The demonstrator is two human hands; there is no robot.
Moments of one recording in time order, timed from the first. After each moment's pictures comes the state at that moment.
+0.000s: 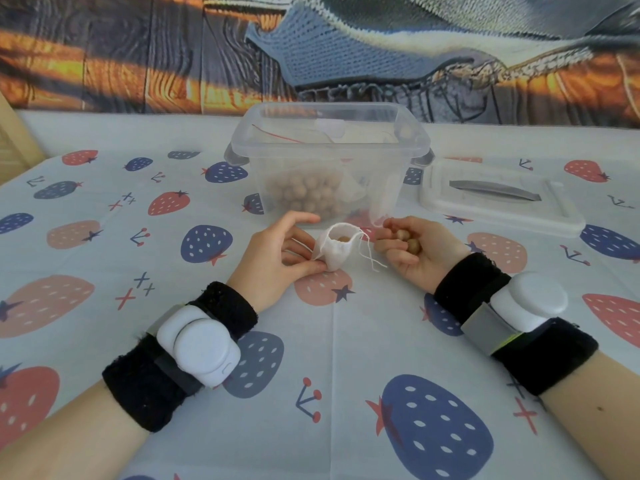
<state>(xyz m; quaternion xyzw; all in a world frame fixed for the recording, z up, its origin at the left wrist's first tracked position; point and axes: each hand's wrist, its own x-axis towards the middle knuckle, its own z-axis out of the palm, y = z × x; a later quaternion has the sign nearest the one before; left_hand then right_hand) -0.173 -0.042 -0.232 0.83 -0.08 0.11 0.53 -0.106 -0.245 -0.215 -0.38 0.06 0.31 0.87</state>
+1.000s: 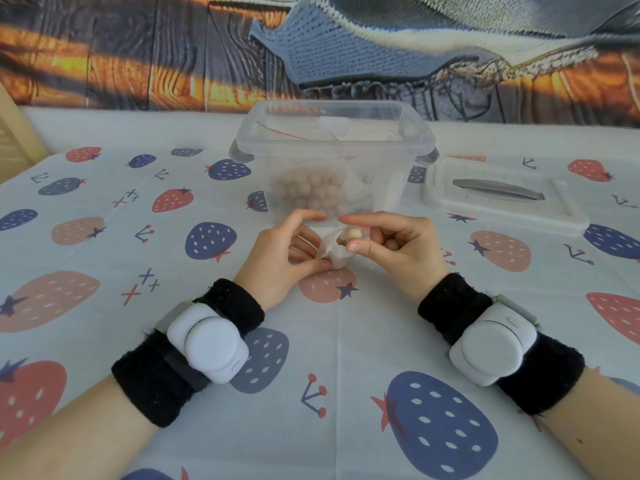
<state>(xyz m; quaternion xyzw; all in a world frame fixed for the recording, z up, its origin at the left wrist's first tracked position) -0.173 -0.043 -0.233 0.84 -0.10 0.12 0.52 -0.142 -0.222 -0.216 -0.70 -0.31 -0.07 0.63</state>
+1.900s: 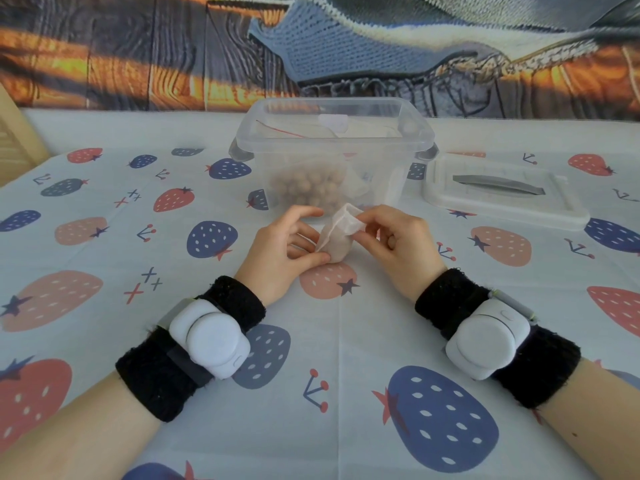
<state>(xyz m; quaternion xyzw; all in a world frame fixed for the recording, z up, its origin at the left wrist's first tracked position) -0.172 -0.041 -0.233 0.83 -0.09 0.12 0.53 -0.127 -0.225 -0.232 -0.82 -0.32 -0.19 0.44</state>
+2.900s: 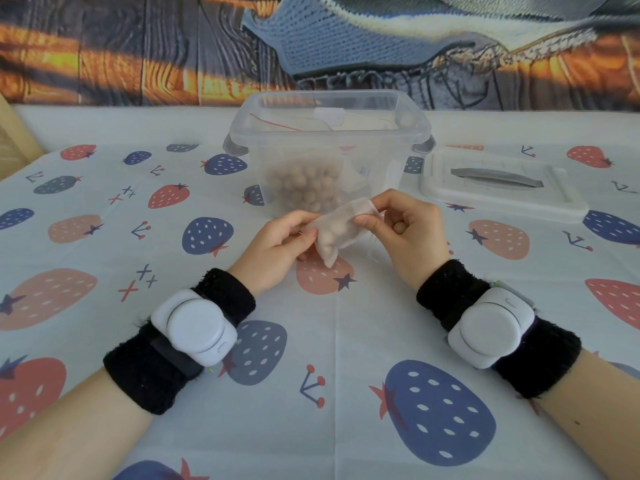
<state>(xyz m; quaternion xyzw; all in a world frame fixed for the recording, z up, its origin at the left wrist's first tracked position) -0.165 -0.037 -0.236 0.80 -0.11 0.03 0.59 -0.131 -0.228 -0.224 -0.77 -0.27 -0.17 0.55</state>
